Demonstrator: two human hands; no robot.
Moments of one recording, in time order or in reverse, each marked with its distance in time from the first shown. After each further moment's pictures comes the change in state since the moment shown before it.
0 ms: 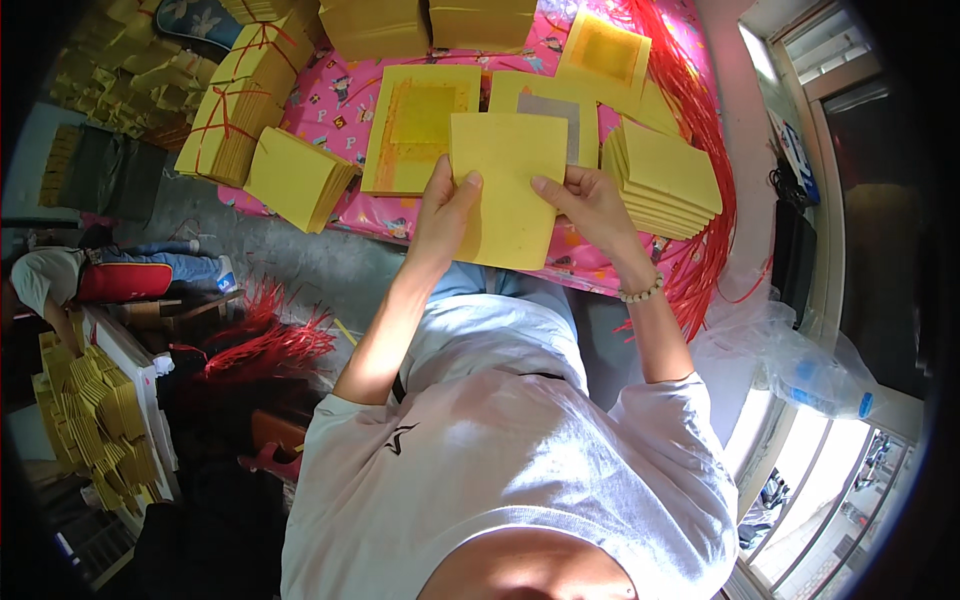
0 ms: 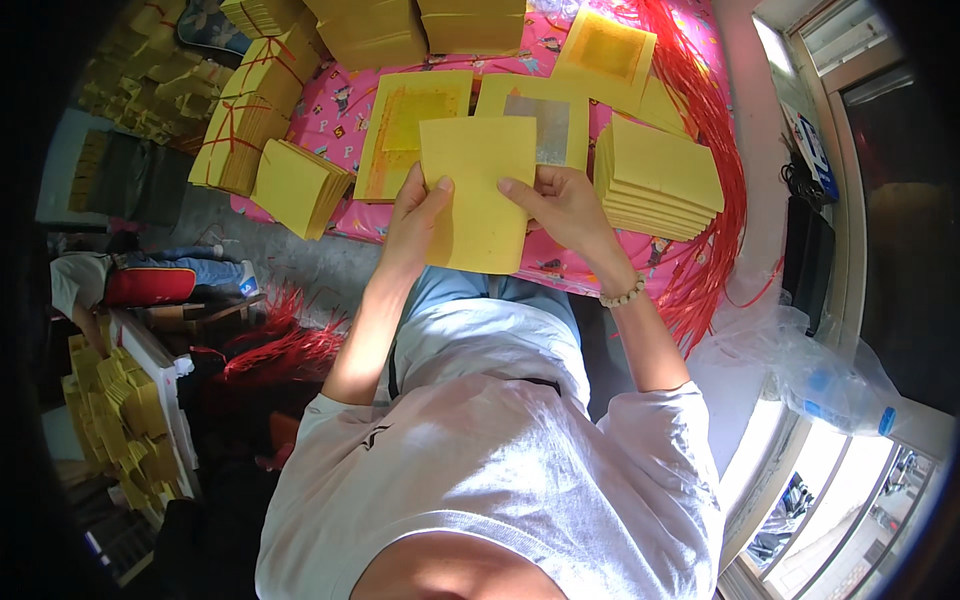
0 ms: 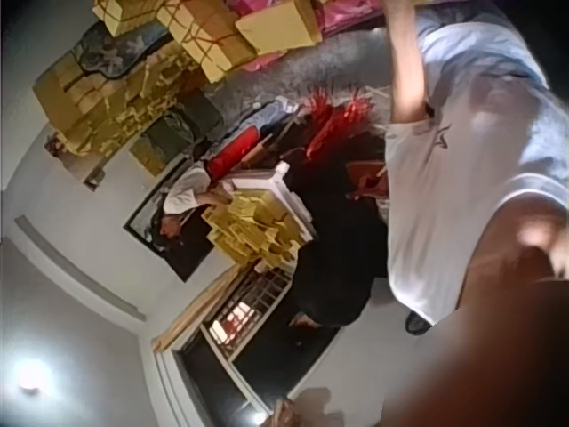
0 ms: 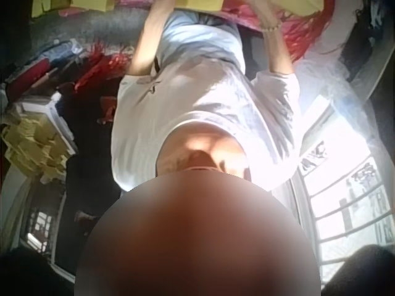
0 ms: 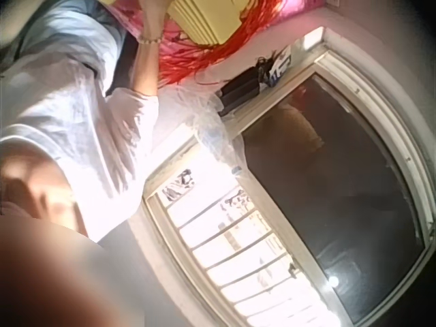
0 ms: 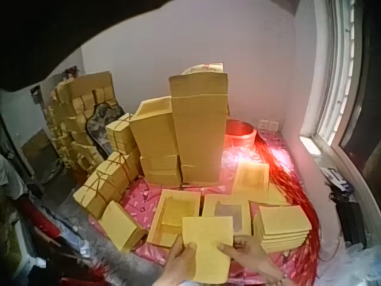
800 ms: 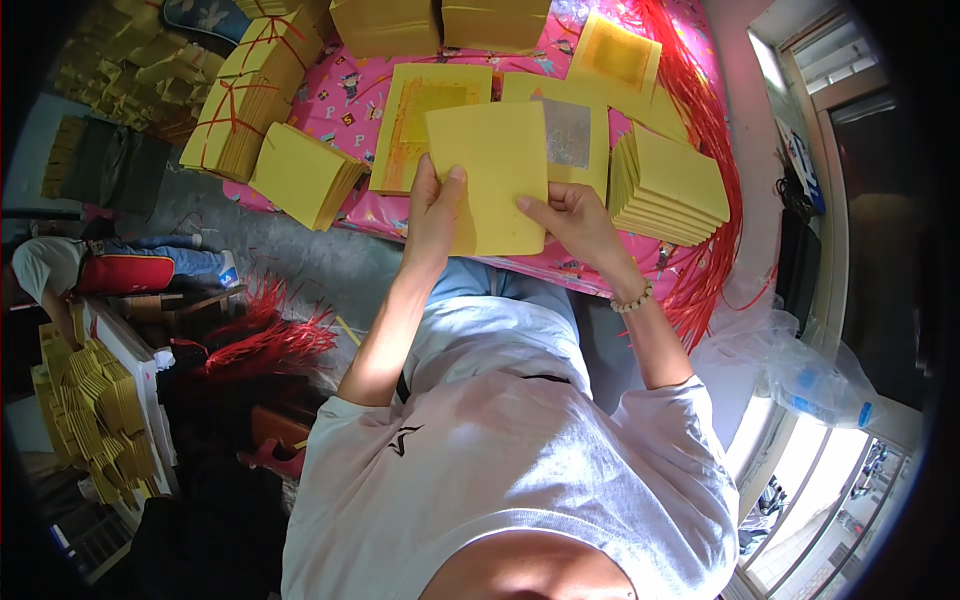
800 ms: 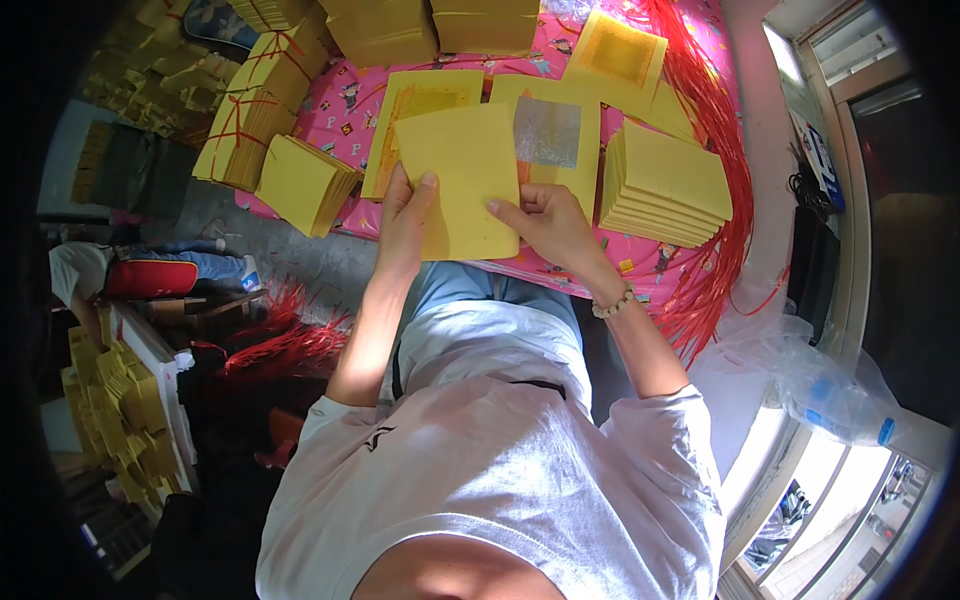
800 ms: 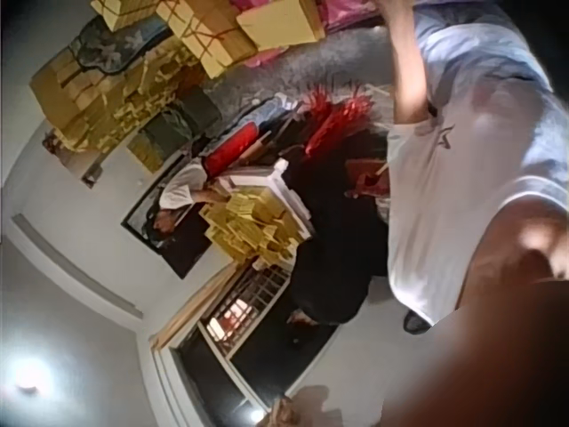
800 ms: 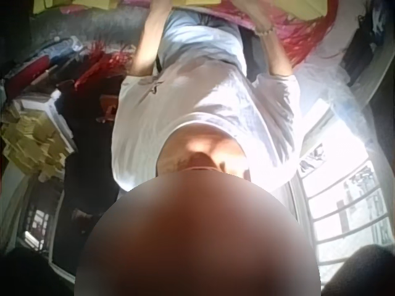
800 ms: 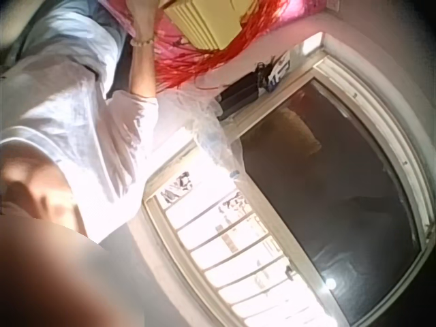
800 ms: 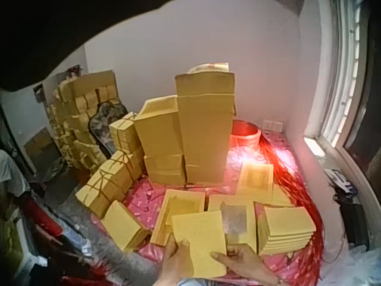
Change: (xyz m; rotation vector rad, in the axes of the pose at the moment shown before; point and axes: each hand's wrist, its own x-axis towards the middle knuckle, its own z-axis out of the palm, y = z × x) left_hand -0.002 0.001 -0.016 -0.009 0.144 0.063; right_hand 0.003 0.022 0.014 -0.120 -0.145 0.002
